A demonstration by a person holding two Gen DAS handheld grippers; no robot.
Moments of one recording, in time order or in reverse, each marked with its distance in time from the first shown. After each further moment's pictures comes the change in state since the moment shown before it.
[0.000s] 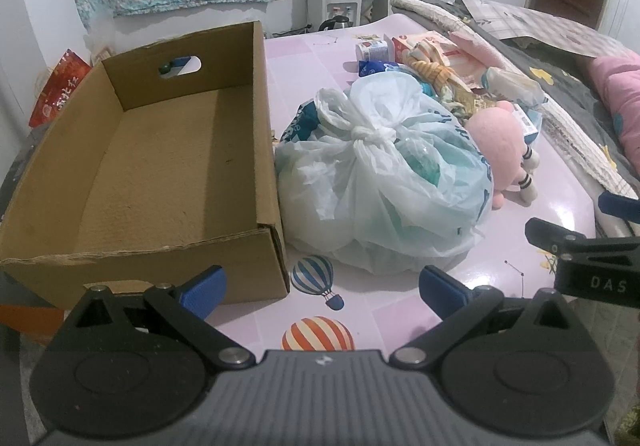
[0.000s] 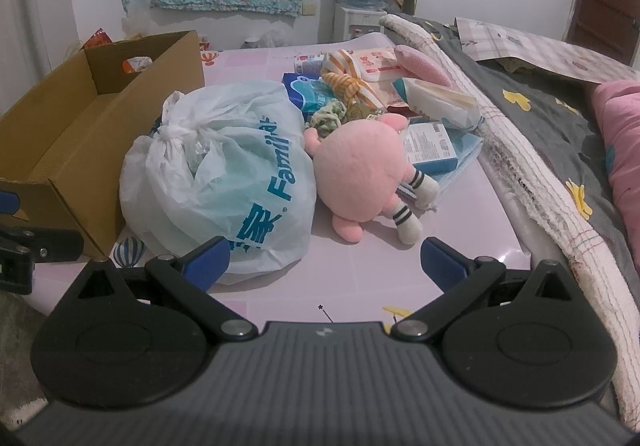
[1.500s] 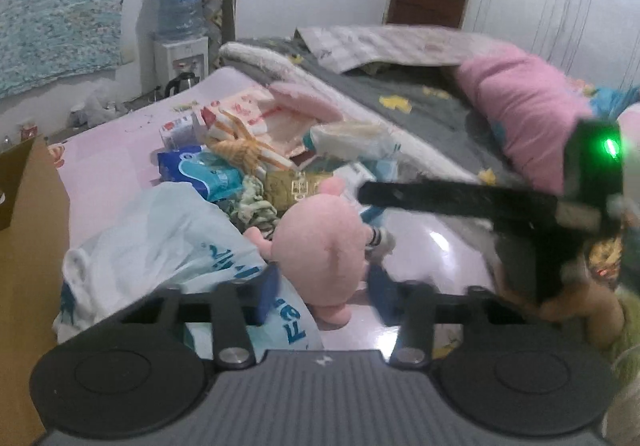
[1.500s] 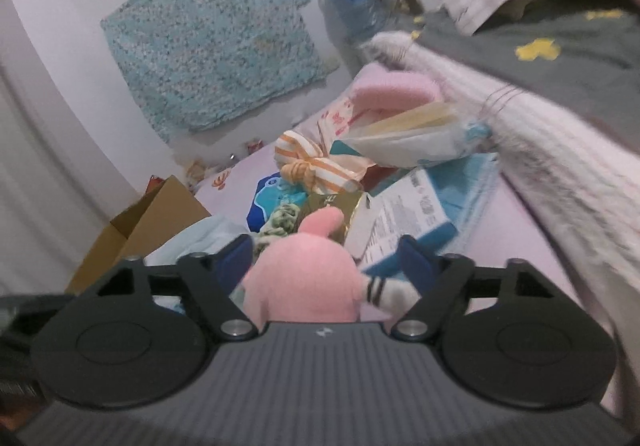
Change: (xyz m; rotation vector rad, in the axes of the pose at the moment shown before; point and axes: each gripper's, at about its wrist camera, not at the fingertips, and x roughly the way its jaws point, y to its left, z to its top) left arm 0.068 -0.126 0.087 0.247 -0.115 -0.351; right arm 0.126 -0.170 0.046 0.459 -0.145 0.391
